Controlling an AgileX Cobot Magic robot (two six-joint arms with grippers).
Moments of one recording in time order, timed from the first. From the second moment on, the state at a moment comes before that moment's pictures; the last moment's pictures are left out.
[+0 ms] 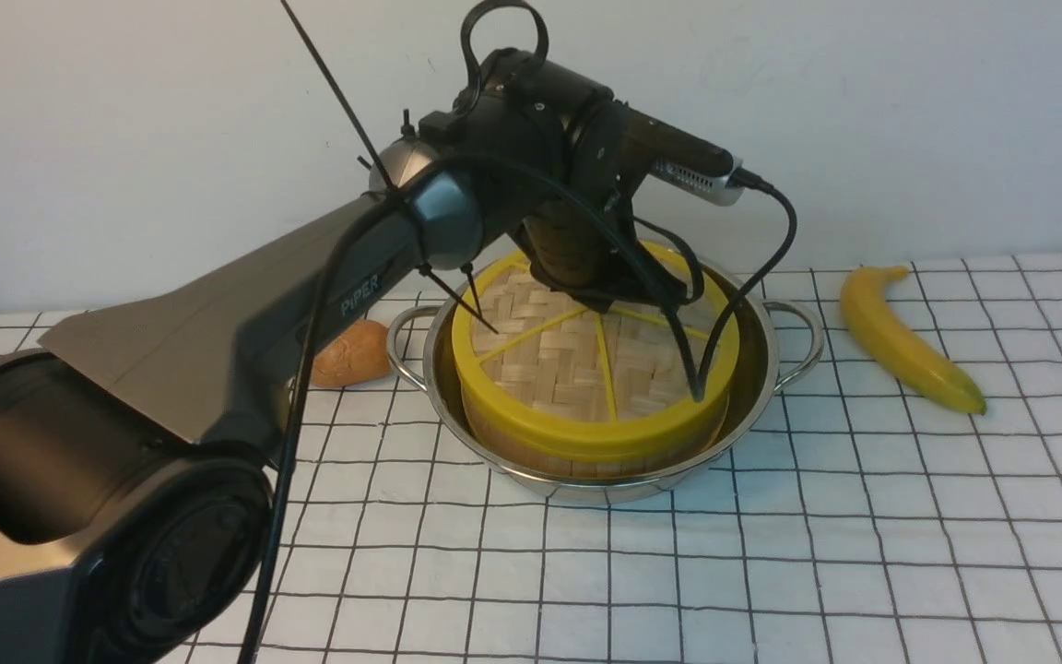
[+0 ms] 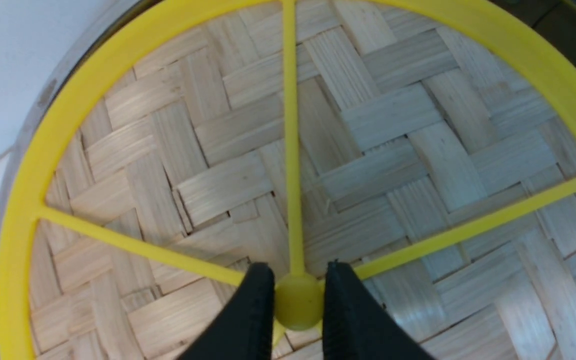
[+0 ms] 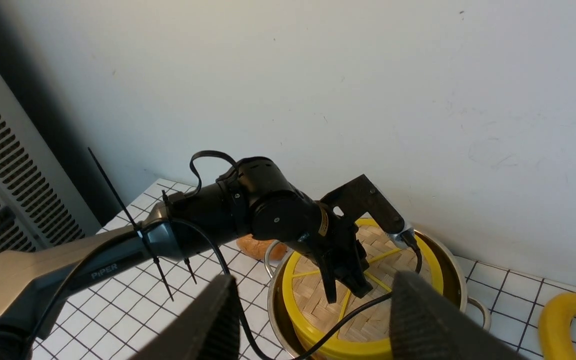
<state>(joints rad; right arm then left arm) 0.36 0.90 -1.64 0.26 1.23 0.12 -0.57 2.26 -2.09 0.19 1.01 -0.03</state>
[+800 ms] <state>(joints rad) 0.36 0.90 -1.64 0.26 1.23 0.13 -0.57 2.26 -2.09 0.19 1.01 -0.02</state>
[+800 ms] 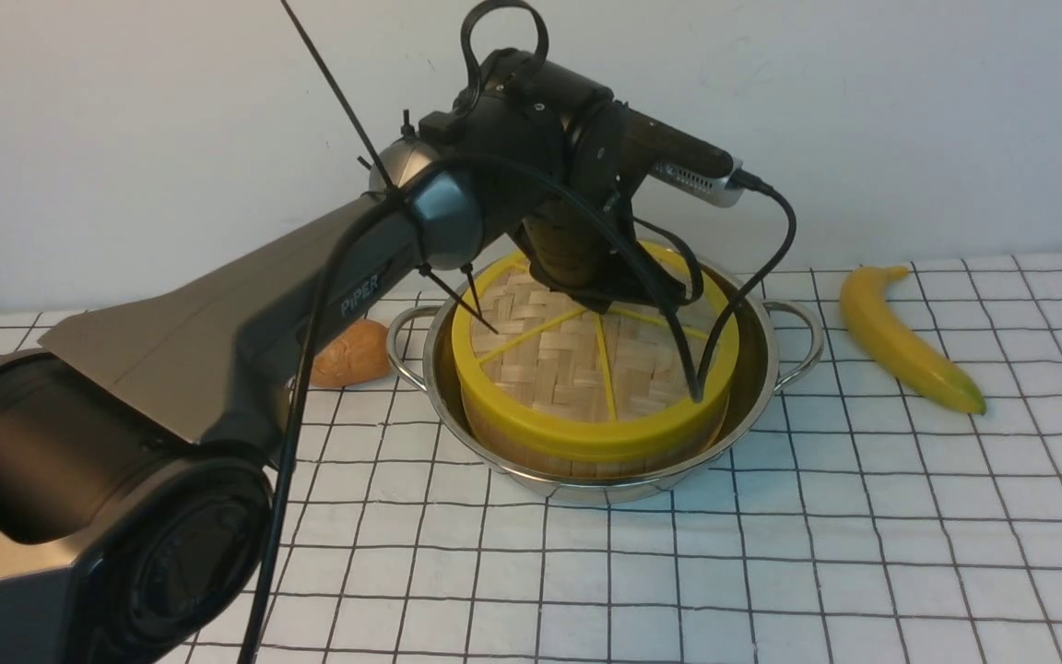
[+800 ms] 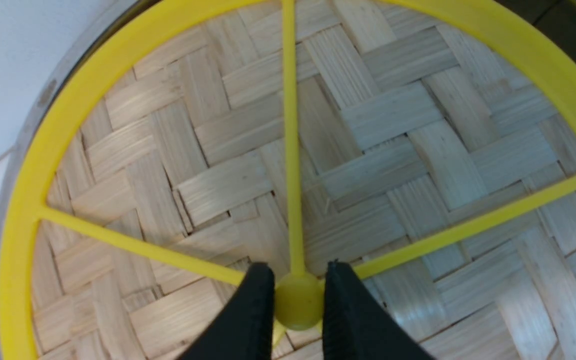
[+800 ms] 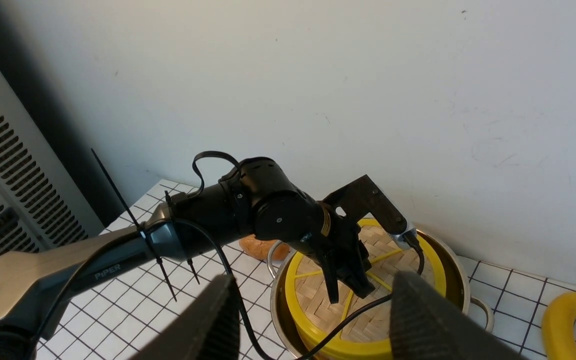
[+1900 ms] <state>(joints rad) 0.36 0.87 -1.54 0.12 1.23 0.04 -0.57 1.94 -2.09 0.42 1.21 -0.03</state>
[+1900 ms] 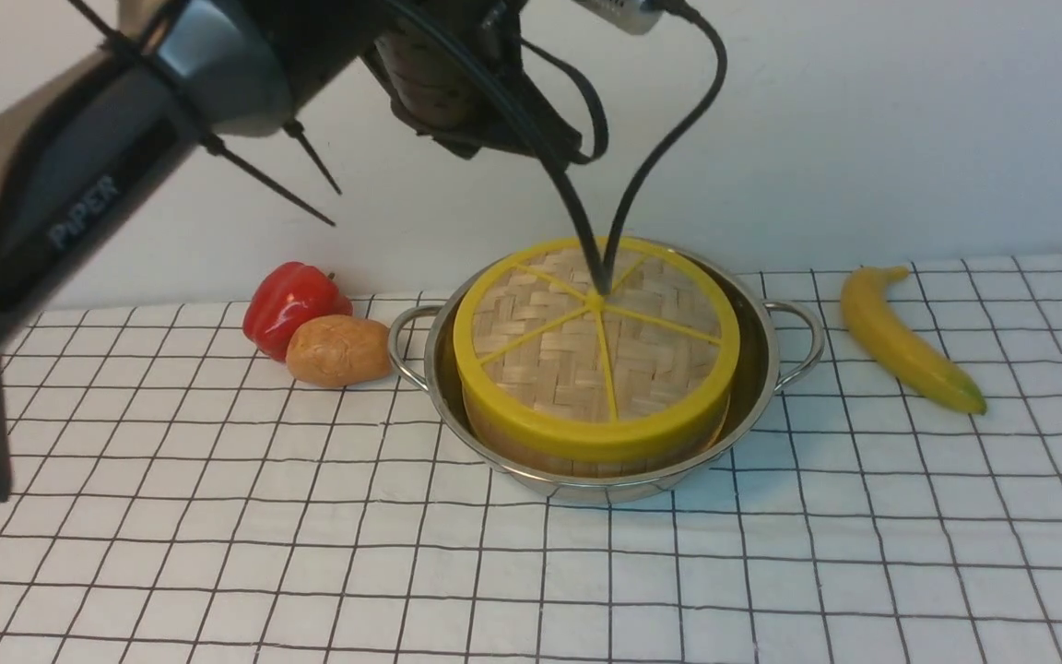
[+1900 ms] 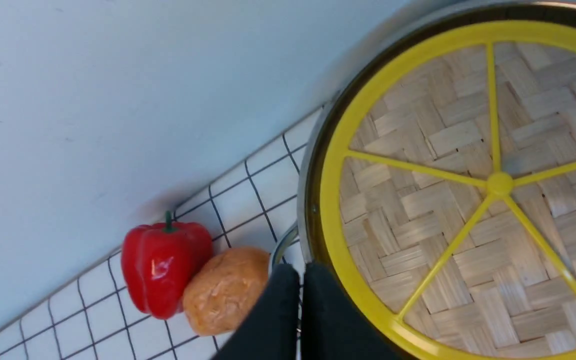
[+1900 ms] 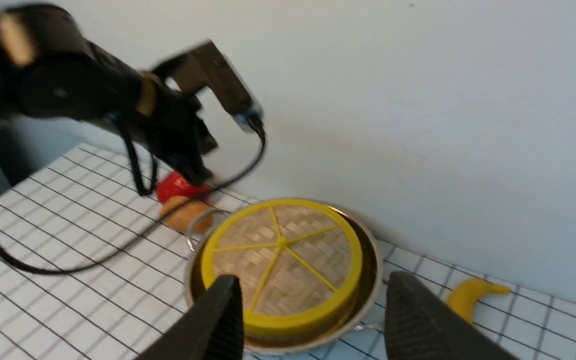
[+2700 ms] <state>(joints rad) 0.36 0.44 -0.63 -0.19 0.71 0.28 -0.57 1.36 -1.91 0.30 1.21 0.03</state>
